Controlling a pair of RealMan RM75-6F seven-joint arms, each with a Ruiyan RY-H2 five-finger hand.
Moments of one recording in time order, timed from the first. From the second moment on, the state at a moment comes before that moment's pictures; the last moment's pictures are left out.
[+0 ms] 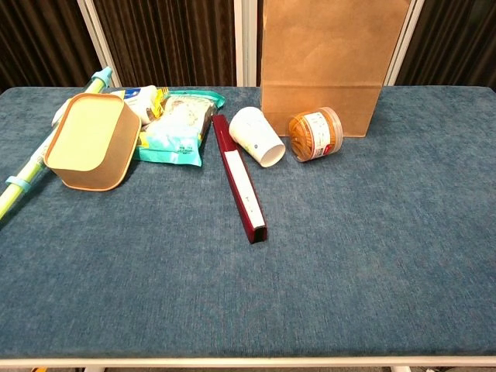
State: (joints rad) left arm -0.01 -1.19 -0.01 -1.59 1.51 1.52 0.14; right arm 0.54 -1.09 0.06 -1.41 -1.78 1.32 0.61
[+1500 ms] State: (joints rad) left arm 0.00 -1.21 -0.01 -1.53 1.49 1.51 0.07; right arm 0.89 -1.80 0.19 -0.94 -1.22 0.82 -0.47
